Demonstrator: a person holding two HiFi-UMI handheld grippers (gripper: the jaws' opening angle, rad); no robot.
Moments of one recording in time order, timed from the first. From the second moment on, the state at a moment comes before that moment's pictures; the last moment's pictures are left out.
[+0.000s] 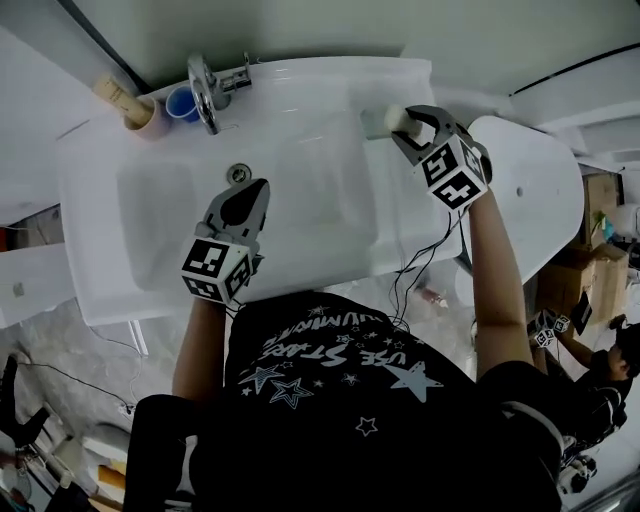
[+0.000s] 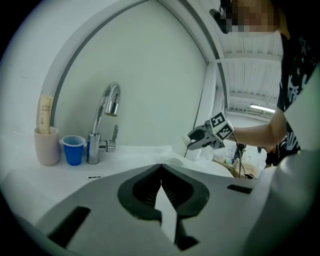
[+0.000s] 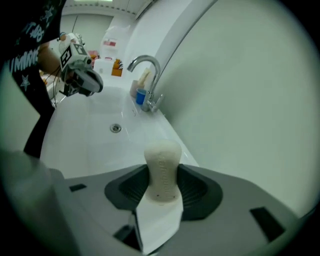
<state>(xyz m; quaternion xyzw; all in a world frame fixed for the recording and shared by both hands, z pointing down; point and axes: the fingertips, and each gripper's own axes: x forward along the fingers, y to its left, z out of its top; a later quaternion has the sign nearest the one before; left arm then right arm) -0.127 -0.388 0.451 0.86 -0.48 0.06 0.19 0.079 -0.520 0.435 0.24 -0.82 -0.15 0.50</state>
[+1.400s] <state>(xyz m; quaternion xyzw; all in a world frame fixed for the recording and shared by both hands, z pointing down) -0.050 -0.150 0.385 0.85 -0.52 0.02 0.11 0.110 -0.232 0.362 0.36 -0.92 0.02 0.12</state>
